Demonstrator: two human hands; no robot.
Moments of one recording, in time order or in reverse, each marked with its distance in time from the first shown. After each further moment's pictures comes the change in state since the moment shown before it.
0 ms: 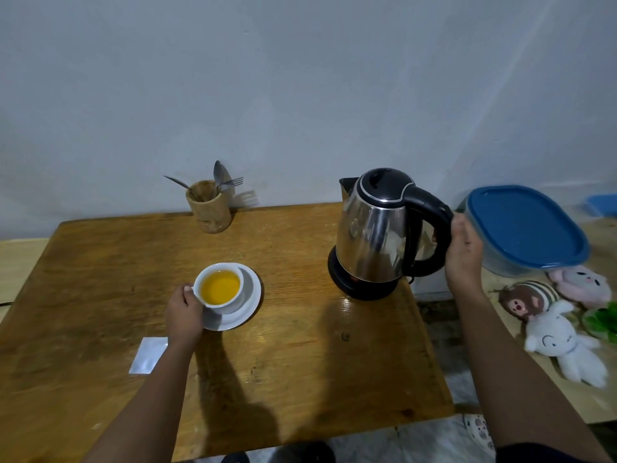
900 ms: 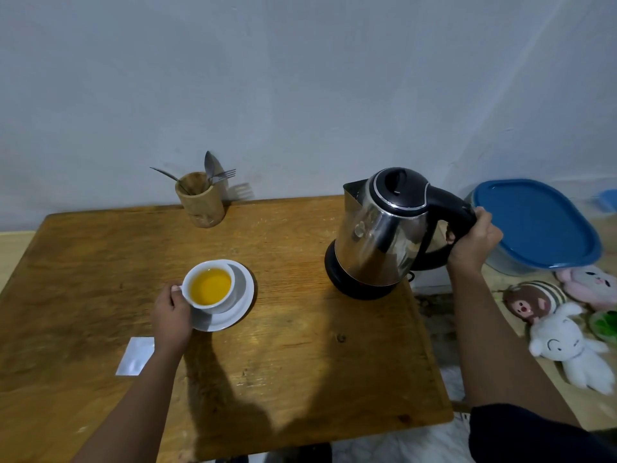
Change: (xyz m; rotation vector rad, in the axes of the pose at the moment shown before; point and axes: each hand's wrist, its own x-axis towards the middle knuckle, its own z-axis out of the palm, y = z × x) left_hand -0.004 0.000 0.002 -0.035 0.042 0.024; right_hand 0.037 0.010 0.008 0.289 0.286 0.071
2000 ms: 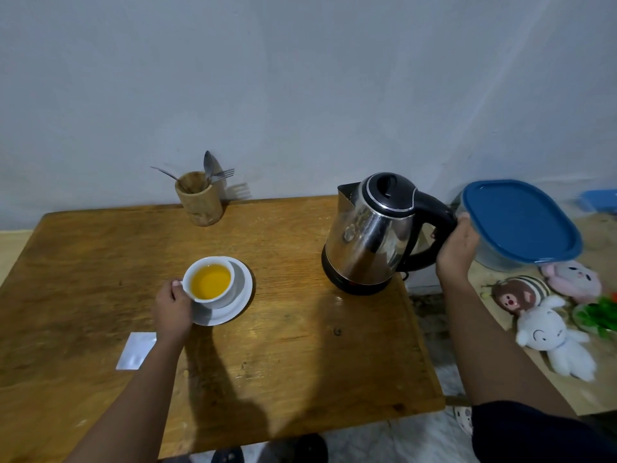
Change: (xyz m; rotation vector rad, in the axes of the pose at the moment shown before) left_hand 0.001 0.002 -0.001 0.006 -0.021 -0.041; right_hand -0.022 0.002 -0.008 -0.311 0.034 0.102
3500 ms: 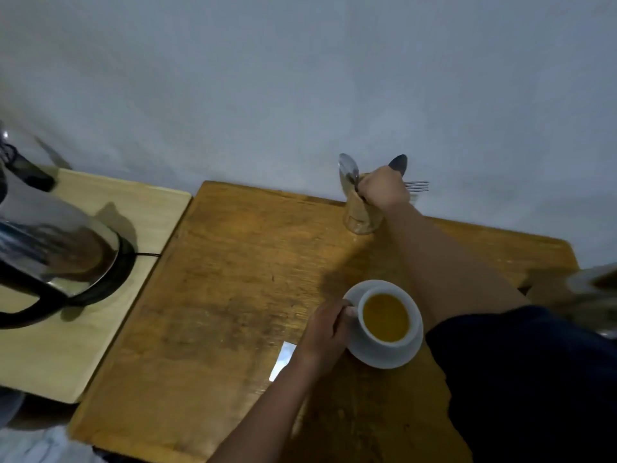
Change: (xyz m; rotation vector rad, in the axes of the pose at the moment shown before) left_hand 0.054 -0.048 -0.034 -0.063 -0.432 0.338; right_hand -0.159 -0.025 0.426 -0.923 -0.794 -0.244
